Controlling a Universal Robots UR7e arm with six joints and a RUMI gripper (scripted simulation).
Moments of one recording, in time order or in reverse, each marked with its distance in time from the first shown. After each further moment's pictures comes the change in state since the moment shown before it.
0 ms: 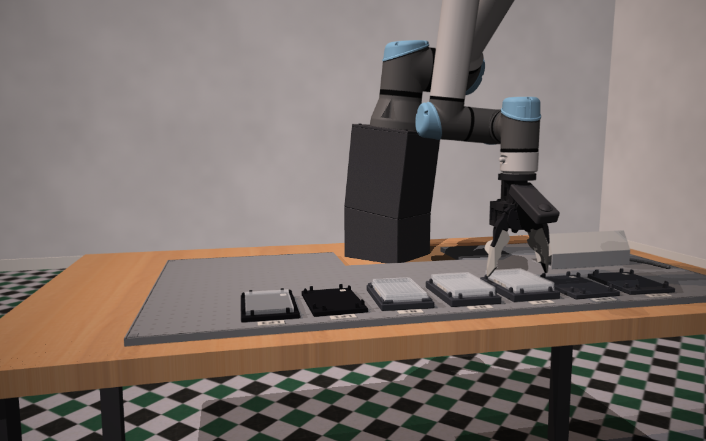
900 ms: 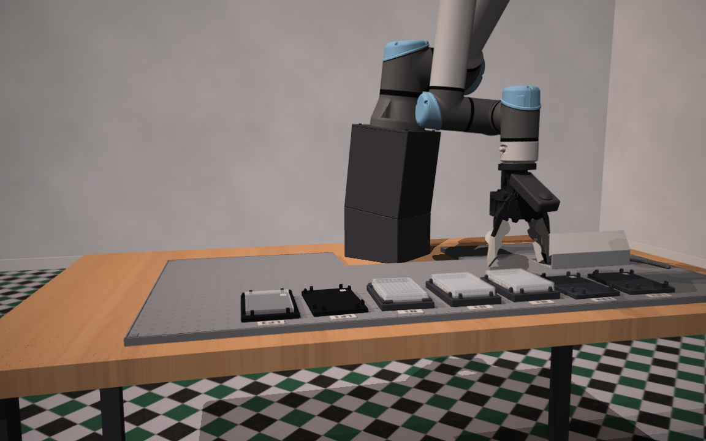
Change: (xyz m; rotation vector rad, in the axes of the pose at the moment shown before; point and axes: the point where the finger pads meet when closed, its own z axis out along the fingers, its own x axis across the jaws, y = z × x) arm 0.000 0.000 -0.021 0.006 -0.001 -0.003
